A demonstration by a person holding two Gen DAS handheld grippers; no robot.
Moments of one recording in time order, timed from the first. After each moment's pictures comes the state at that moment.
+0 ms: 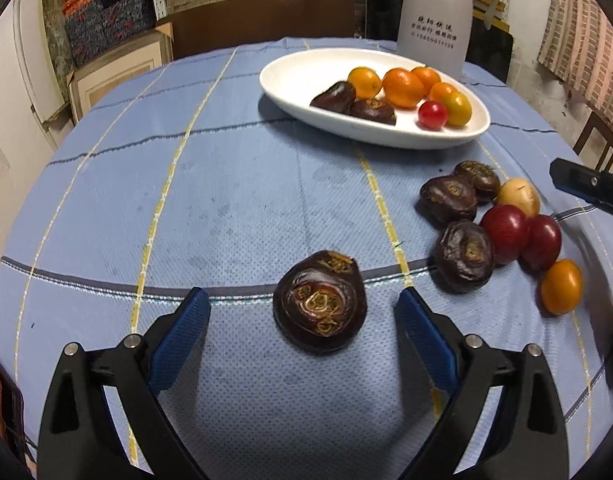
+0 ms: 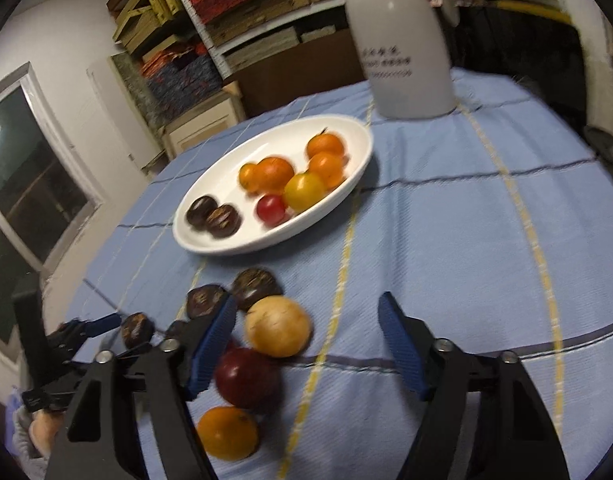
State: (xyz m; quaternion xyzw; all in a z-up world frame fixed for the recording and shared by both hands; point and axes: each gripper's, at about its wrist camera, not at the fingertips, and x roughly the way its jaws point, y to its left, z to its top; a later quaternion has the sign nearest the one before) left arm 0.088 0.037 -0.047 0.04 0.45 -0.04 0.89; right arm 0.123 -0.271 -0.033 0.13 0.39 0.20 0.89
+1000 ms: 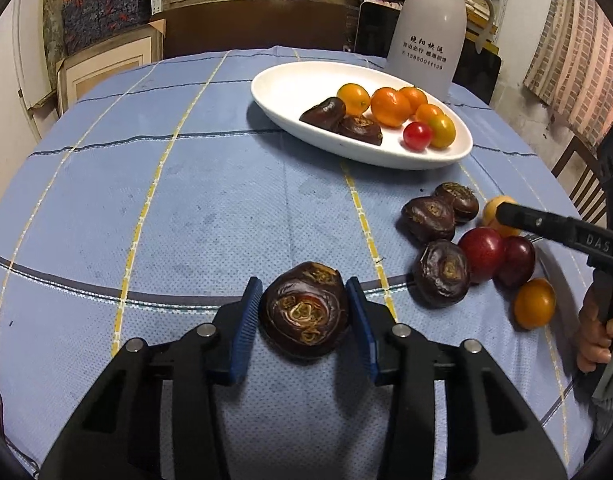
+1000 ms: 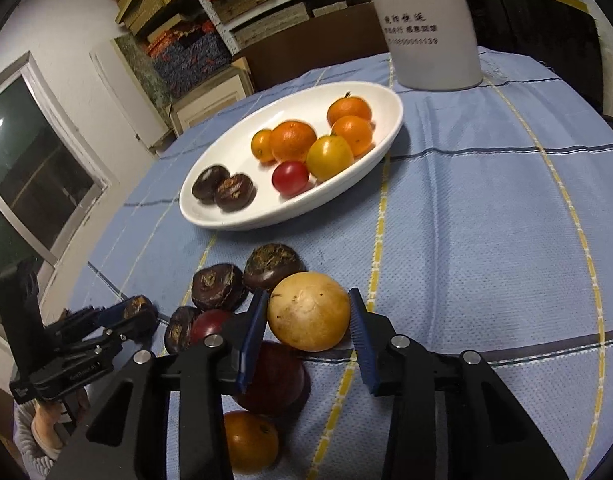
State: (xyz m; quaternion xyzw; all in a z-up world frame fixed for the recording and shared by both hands) left arm 0.088 0.042 -0.040 -0.01 0.43 -0.07 0.90; right arm 0.130 -0.250 -0.046 0.12 0.42 0.21 0.88
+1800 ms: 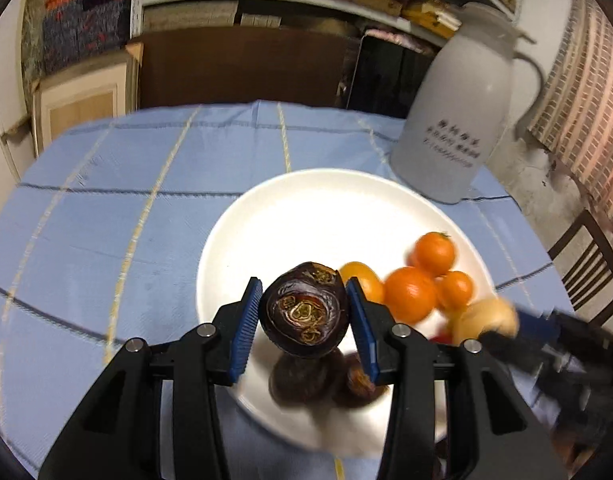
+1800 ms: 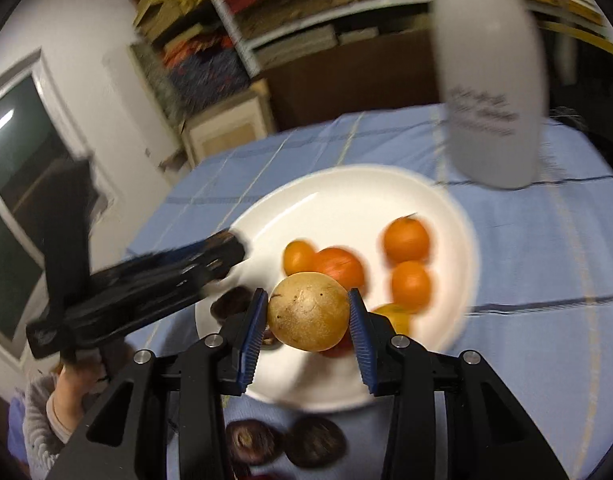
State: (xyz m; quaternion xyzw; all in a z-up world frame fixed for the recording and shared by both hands) left arm 0.280 0.021 0.005 -0.05 0.40 -0.10 0.91; right arm 0.233 -0.197 0.003 0.08 0.39 0.23 0.89
